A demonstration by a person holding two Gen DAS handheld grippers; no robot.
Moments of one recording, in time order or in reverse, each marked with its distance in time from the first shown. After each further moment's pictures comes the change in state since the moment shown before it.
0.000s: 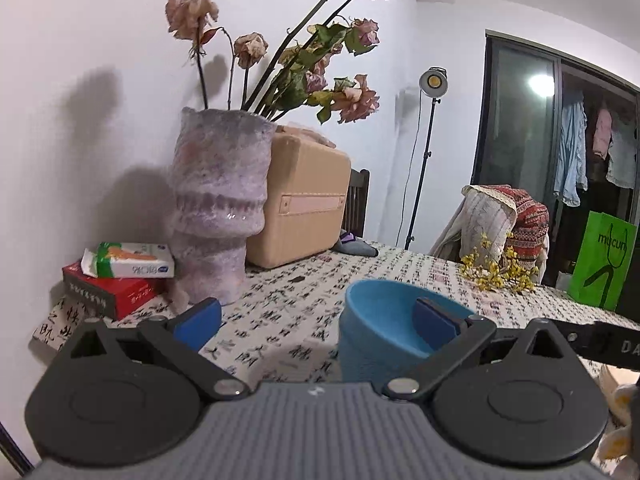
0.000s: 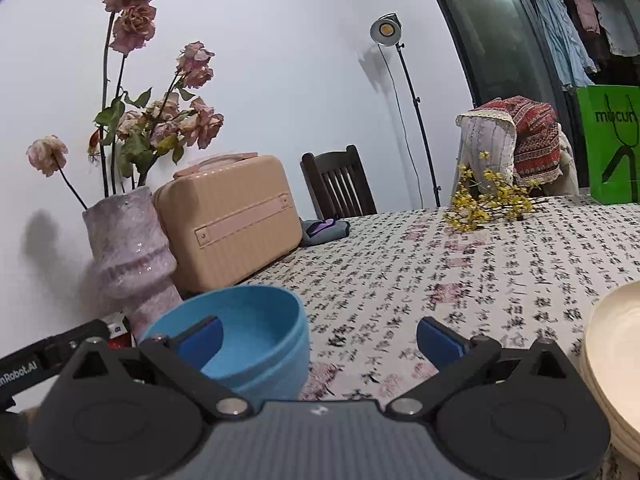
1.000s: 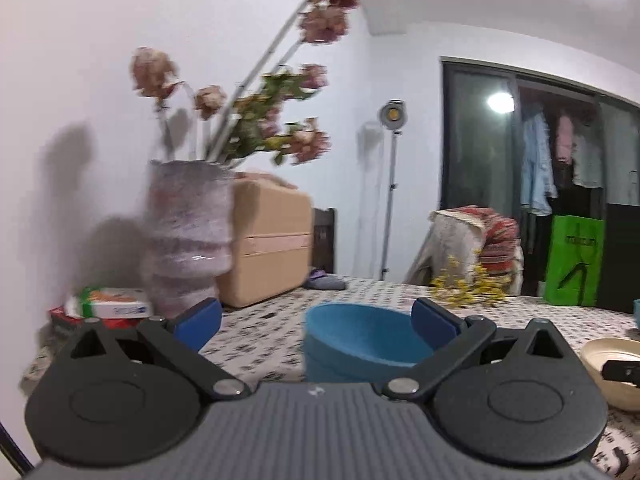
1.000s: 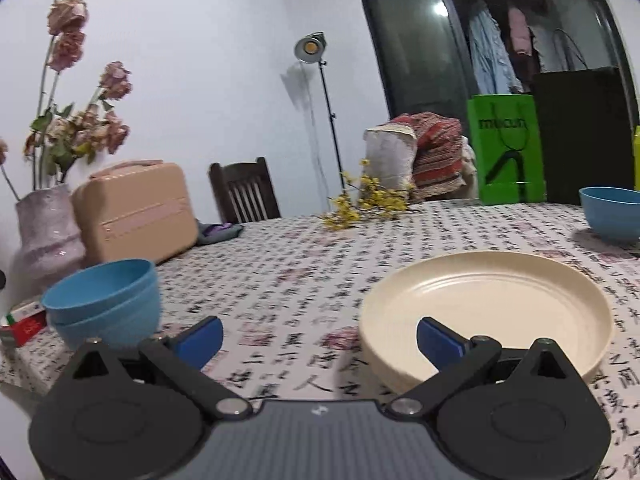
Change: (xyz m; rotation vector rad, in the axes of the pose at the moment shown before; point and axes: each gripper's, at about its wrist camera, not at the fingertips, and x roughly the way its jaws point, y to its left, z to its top) left arm -0.023 -0.027 -0.008 0.098 -0.143 -0.105; right arm -0.082 -0.094 -0.038 -0.002 -0.047 -0.253
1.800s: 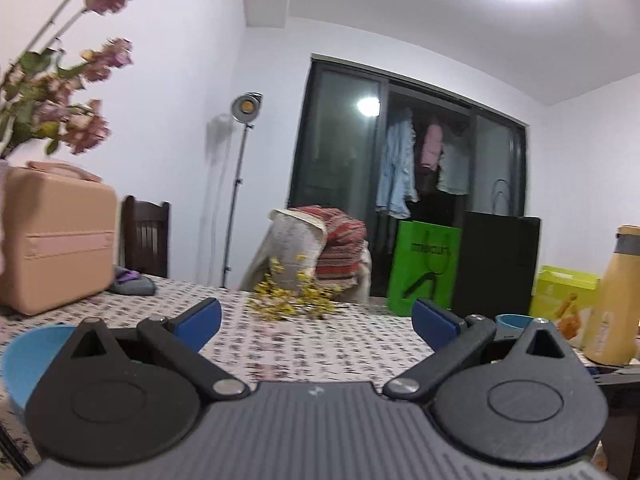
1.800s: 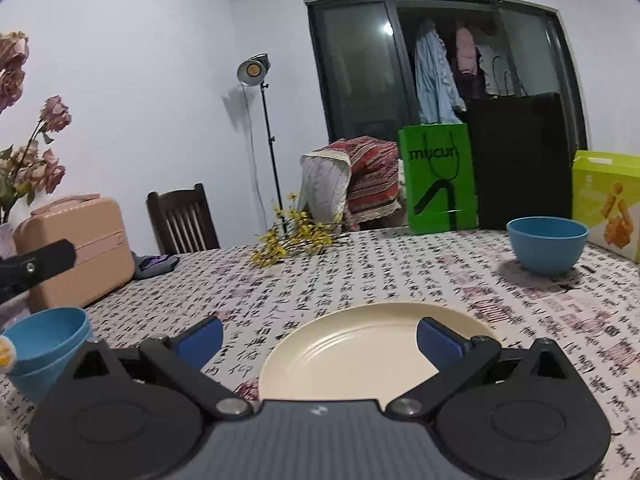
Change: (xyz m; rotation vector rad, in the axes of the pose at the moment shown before) left arm 0.057 -0.134 0.010 -0.028 0.018 -0.456; right arm -0.020 -0.035 0.038 0.023 -0.063 -0.181
